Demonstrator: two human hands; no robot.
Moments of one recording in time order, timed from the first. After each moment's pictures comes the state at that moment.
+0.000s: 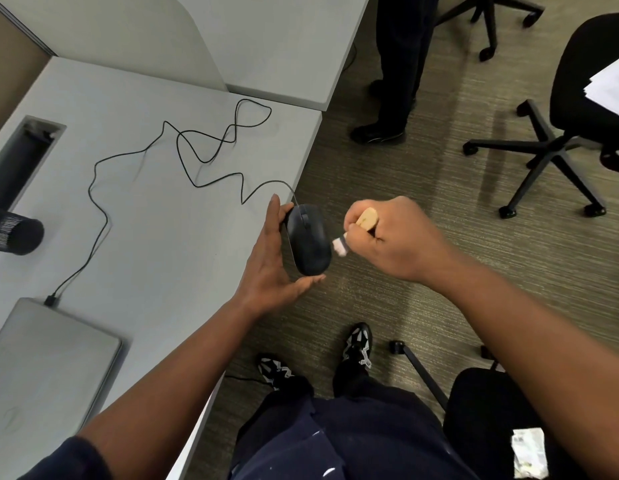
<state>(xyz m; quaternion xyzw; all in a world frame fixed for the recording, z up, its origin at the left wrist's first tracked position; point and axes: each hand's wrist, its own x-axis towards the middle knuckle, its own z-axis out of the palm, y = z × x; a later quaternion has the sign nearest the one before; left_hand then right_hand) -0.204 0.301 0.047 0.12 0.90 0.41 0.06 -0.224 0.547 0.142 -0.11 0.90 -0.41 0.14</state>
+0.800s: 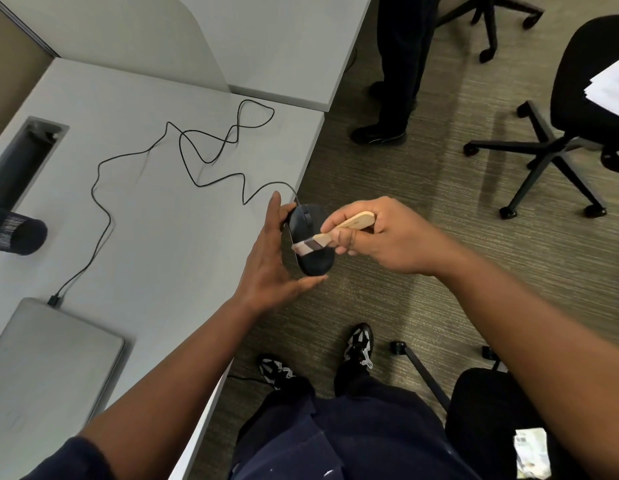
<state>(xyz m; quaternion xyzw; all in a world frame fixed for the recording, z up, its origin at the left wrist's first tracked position) -0.204 0.295 0.057 0.14 0.90 0.40 0.06 -0.232 0.542 0.148 -0.13 0.80 -0.53 0.25</state>
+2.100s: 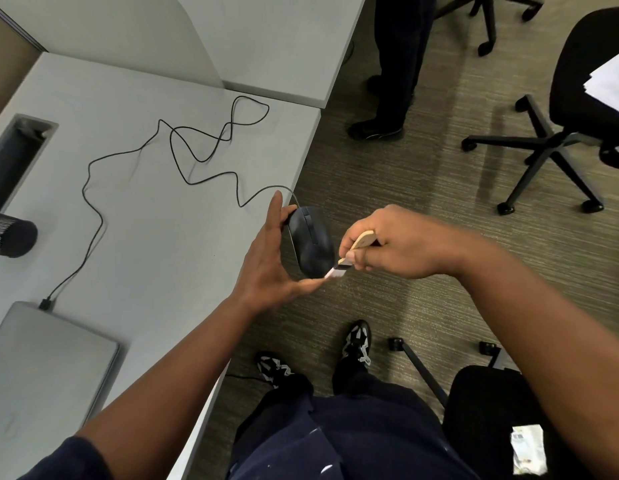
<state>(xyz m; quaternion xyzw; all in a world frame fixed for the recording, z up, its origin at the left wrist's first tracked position) -0.211 0.298 0.055 0.14 0.90 0.40 0.08 -0.242 0.558 0.152 -0.21 0.84 -0.37 0.34</state>
